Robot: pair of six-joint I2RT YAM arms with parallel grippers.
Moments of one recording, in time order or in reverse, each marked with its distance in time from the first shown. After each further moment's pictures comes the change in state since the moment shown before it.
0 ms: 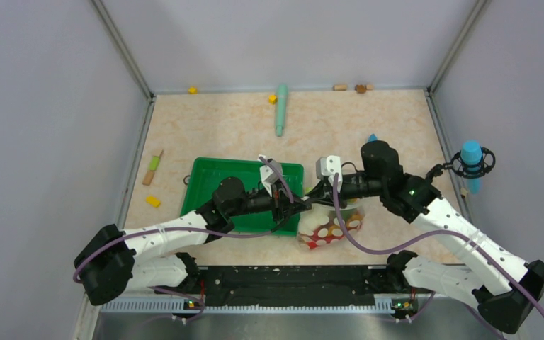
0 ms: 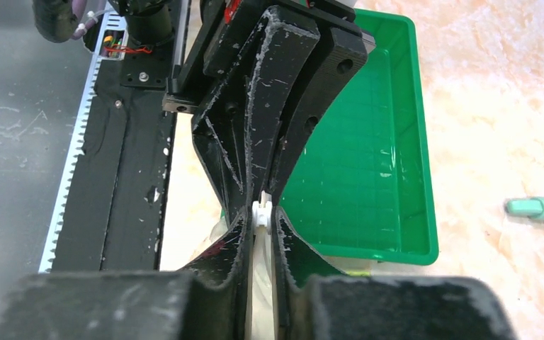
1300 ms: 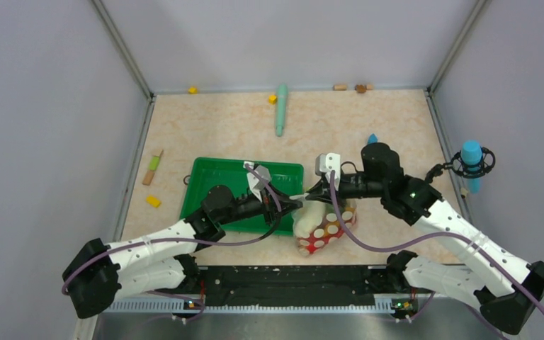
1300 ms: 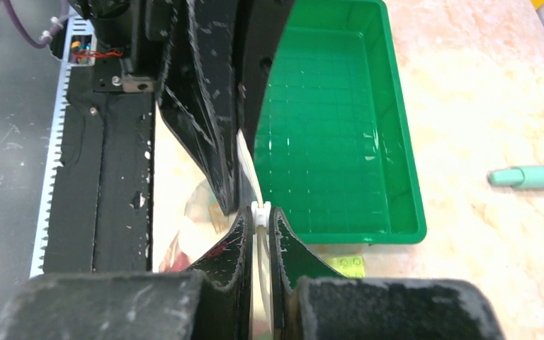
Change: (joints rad) left arm -0.001 -0.127 -0.068 -0.031 -0.093 0.079; right arm 0.016 -0.014 -0.004 0.018 0.114 0.062
